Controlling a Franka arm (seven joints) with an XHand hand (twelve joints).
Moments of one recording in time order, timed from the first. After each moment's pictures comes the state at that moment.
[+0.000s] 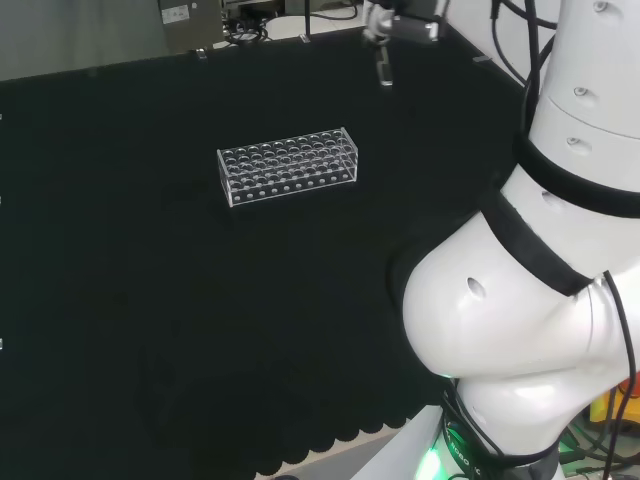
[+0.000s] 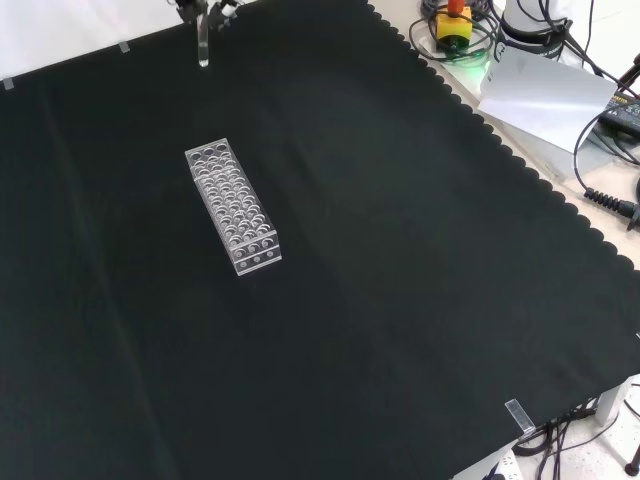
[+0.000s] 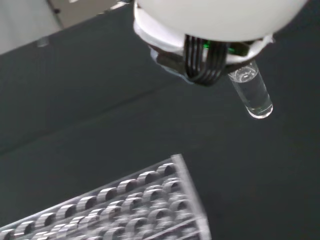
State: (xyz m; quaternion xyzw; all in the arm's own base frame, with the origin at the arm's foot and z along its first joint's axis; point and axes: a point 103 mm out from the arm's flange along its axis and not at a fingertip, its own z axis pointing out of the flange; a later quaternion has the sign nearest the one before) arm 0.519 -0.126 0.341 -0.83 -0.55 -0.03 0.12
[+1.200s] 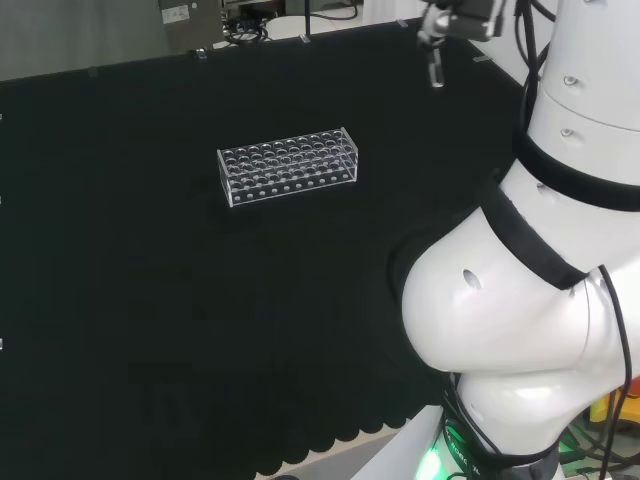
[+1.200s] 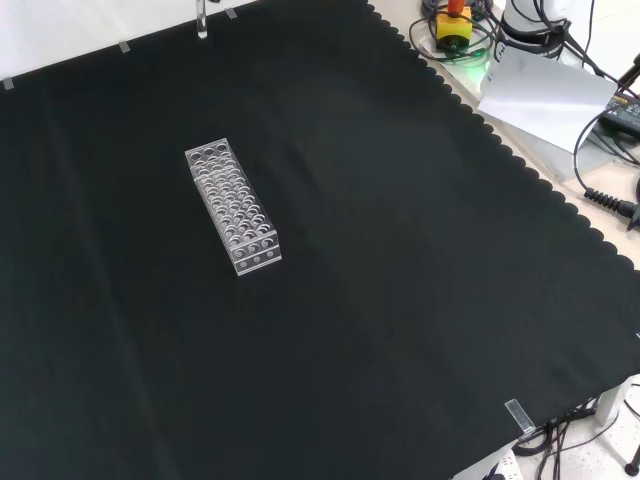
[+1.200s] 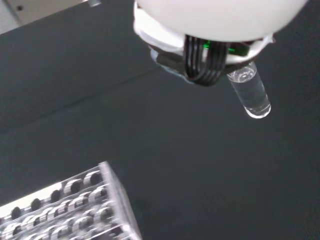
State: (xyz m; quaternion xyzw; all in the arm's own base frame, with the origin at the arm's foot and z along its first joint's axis) arm 0.507 -0.179 0.335 -0.83 -0.54 -0.01 0.13
